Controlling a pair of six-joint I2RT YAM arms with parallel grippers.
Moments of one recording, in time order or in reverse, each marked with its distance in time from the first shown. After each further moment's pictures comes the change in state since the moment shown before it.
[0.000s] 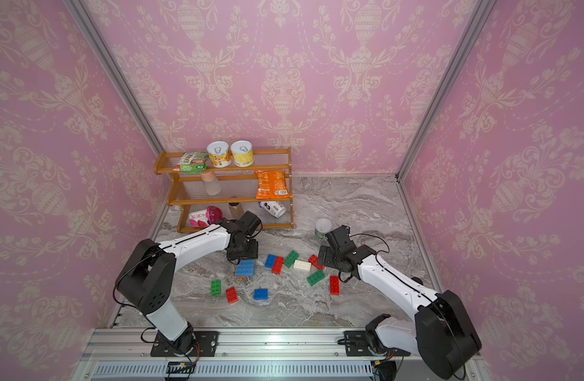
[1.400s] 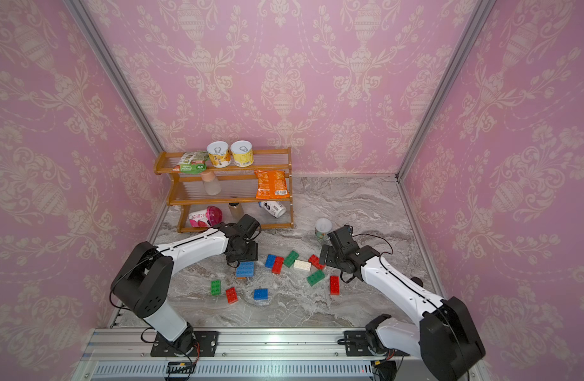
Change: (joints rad) left arm 0.000 -0.032 -0.072 0.085 0.002 0.000; right arm -0.018 -0.042 -0.001 -0.024 0.004 0.003
